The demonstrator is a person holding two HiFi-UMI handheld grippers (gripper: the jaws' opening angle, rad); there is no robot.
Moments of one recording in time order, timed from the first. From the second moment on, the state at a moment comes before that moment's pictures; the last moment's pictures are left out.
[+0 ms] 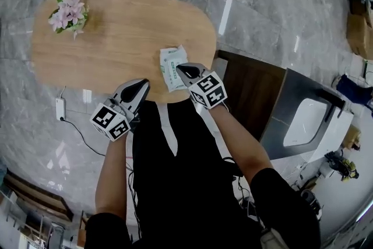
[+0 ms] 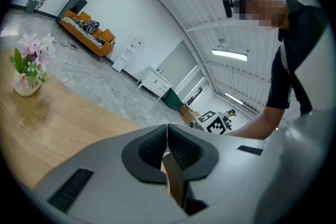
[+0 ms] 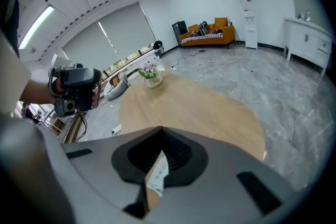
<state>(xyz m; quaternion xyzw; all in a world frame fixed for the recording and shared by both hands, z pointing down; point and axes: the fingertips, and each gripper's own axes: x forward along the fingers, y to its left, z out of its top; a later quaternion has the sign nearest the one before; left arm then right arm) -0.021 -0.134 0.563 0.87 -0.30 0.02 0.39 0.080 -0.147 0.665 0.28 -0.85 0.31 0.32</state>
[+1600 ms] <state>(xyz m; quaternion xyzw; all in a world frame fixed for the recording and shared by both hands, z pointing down) 0.025 -0.075 0.203 0.93 -0.34 -0.06 0.15 0.190 -0.097 0.155 0.24 -0.96 0.06 -0.11</state>
